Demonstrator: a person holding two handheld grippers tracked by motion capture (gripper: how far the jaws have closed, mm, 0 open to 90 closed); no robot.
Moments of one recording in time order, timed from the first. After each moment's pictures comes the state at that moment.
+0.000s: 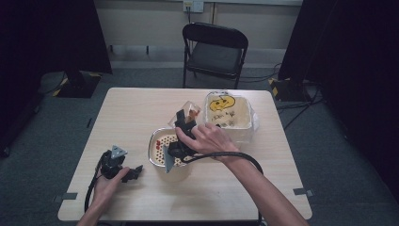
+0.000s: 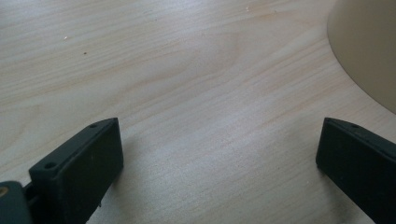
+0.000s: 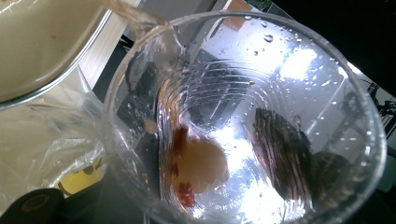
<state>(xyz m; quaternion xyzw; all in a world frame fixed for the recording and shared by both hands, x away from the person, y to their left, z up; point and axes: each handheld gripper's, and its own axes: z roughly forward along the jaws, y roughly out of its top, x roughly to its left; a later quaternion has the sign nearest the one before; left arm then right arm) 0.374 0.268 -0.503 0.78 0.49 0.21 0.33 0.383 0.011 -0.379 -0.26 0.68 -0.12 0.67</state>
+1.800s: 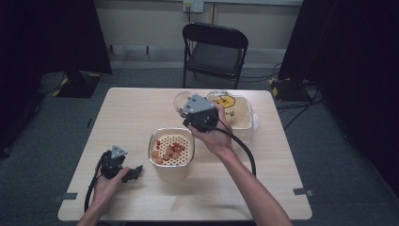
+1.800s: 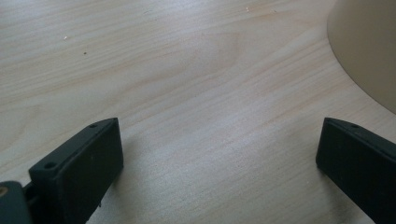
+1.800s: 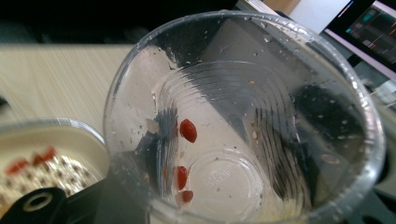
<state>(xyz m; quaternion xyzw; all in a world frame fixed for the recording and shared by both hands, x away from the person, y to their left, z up) 0.374 0.268 -0.503 0.78 0.49 0.21 0.33 0.429 -0.040 -0.311 0.20 0.80 0.43 0.36</state>
